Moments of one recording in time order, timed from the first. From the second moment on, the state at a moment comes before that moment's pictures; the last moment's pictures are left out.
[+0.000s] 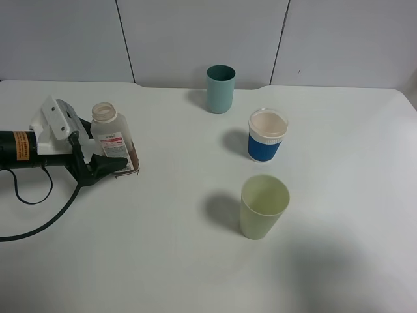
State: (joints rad) left arm 0.13 1.90 -0.54 1.19 -1.02 -0.24; right arm 0.04 0.00 -0.50 -0.12 1.06 0.08
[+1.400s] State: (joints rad) left arm 0.13 1.98 -0.57 1.18 -1.07 -0.24; right arm 0.04 0.00 -0.50 -0.12 1.06 0.08
